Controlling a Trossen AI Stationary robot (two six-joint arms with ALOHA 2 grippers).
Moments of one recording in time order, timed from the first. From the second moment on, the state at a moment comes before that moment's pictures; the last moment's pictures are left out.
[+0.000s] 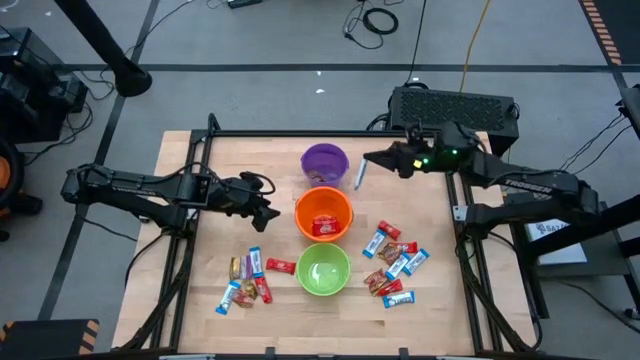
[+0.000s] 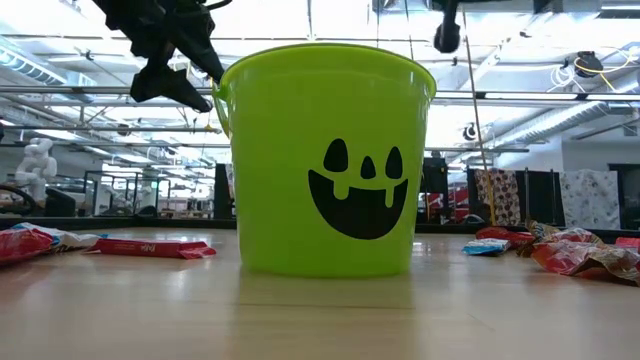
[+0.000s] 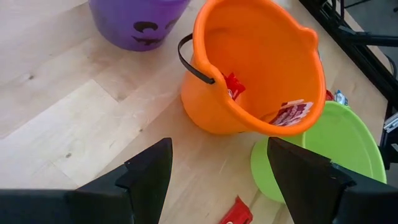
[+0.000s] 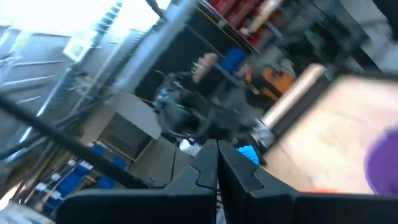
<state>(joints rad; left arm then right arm) -0.04 1.04 0.81 -0.52 -0.15 -0.80 -0.30 1.00 0.89 0.15 -0.24 0.91</state>
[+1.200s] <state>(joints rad) -0.04 1.04 0.81 -0.48 -0.16 -0.80 -0.22 1.00 0.89 0.07 0.02 1.13</state>
